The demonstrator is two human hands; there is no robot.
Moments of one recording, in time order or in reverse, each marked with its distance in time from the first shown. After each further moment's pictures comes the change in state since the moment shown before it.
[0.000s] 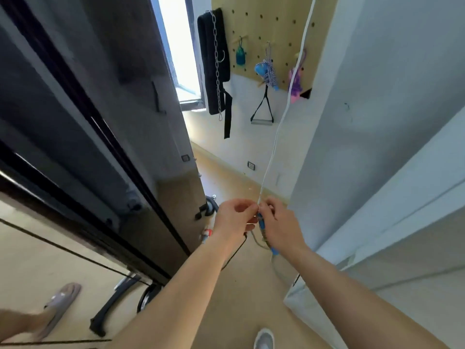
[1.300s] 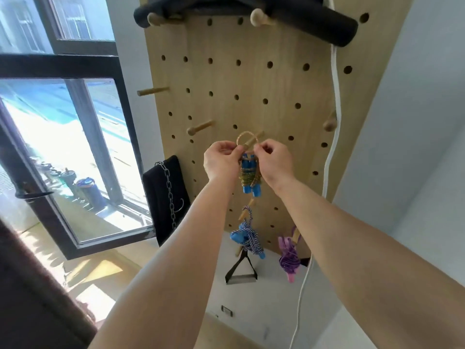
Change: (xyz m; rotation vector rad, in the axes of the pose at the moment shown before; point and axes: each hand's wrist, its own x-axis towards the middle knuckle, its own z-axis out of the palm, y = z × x) left_hand 0.572 0.507 0.082 -0.093 0.201 0.524; right_hand 0.666 -0.307 -0.185 0.034 0.549 -0.292
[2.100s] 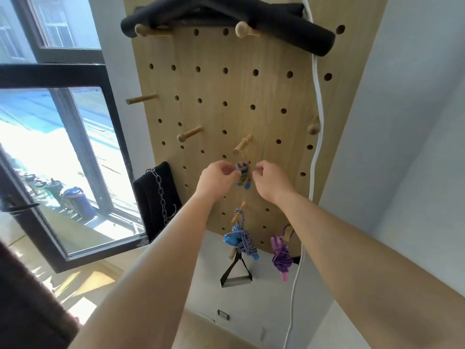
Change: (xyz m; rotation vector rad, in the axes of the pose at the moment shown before) left_hand 0.007 -0.024 -0.018 0.587 -0.440 0.182; right_hand -0.010 0.030 -0.020 -0.440 -0.218 0.042
